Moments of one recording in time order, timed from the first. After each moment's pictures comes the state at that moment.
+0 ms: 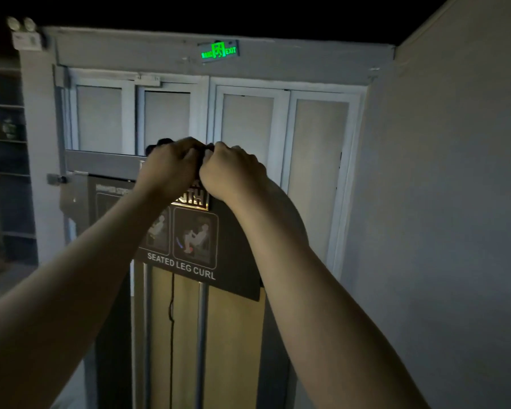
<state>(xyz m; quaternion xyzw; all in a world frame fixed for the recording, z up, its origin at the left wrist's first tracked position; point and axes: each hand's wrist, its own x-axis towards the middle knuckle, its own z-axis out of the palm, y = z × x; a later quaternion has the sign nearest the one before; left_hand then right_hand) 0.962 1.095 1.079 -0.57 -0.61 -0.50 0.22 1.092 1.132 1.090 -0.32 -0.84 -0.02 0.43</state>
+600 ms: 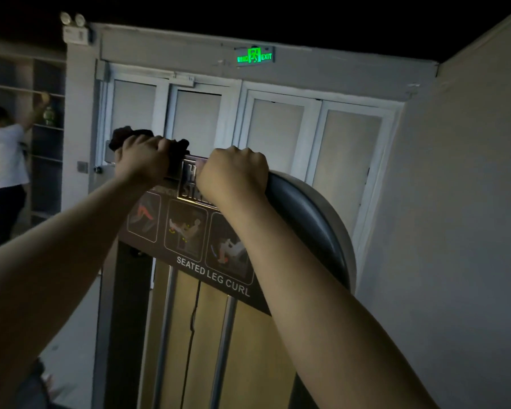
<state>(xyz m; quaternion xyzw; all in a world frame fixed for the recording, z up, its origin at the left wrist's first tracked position) 0.806 1.096 1.073 -0.40 -0.77 -0.47 0.17 1.017 1.112 1.094 -0.33 -0.85 -0.26 0.33</state>
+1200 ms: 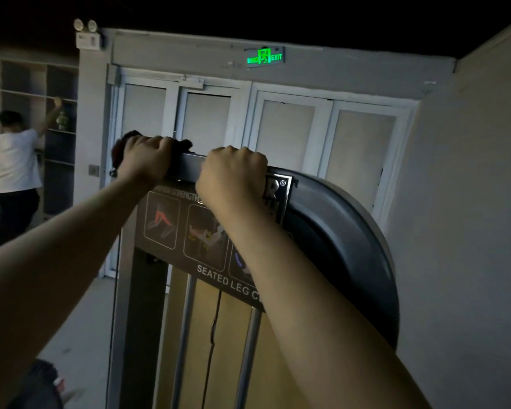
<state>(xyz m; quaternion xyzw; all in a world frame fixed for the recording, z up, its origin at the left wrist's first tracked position) 0.780 1.088 1.072 -0.39 -0.75 -0.51 0.17 0.966 1.109 1.083 -0.31 -0.83 -0.27 0.37</state>
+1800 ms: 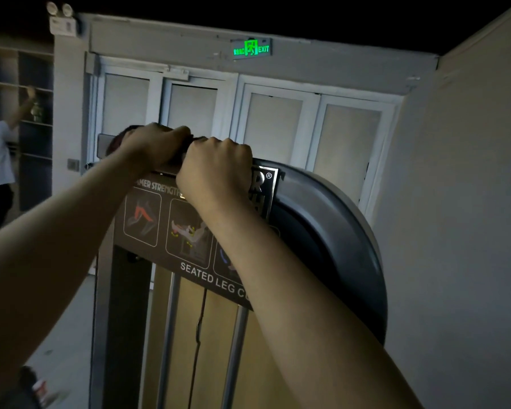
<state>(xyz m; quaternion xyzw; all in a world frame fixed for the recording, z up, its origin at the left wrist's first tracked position) 0.811 1.108 1.098 -0.42 -0.77 -0.46 0.13 0.964 1.117 1.079 -0.30 -0.82 -0.28 0.40</state>
